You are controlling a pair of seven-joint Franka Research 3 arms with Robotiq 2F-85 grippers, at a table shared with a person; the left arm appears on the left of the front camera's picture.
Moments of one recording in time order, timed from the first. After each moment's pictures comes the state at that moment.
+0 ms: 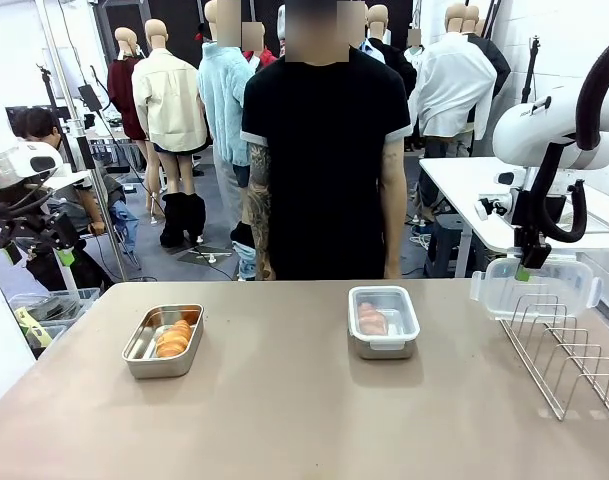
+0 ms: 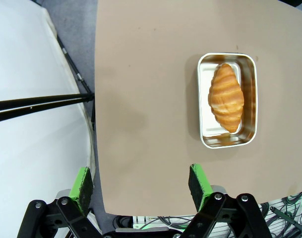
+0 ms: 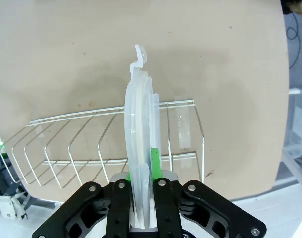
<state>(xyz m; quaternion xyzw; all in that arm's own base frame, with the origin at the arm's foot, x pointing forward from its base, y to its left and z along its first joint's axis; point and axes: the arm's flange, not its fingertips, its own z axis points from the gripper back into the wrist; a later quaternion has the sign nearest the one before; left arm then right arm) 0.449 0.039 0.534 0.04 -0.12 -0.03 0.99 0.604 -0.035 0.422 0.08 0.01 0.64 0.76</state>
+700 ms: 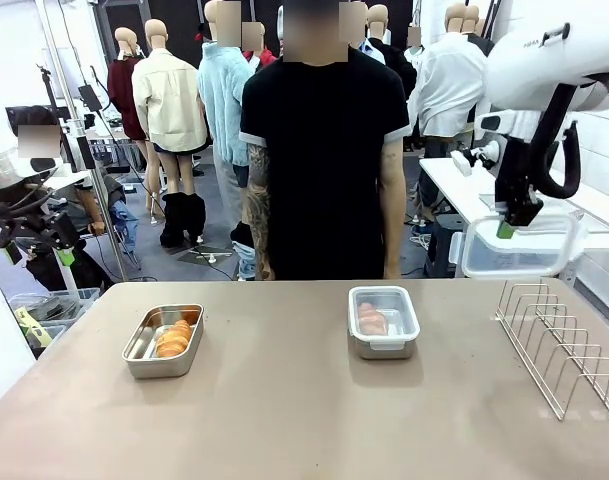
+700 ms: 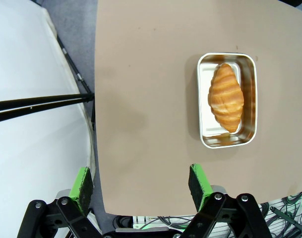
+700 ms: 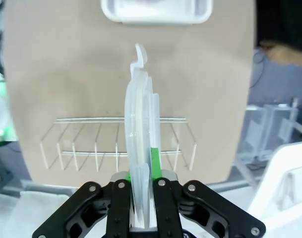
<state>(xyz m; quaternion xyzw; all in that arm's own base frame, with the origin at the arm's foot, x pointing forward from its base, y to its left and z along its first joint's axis) 0.449 0.039 0.535 0.04 -0.12 -0.03 0.99 0.522 0.052 0.553 -0.01 -0.05 0.72 0.69</state>
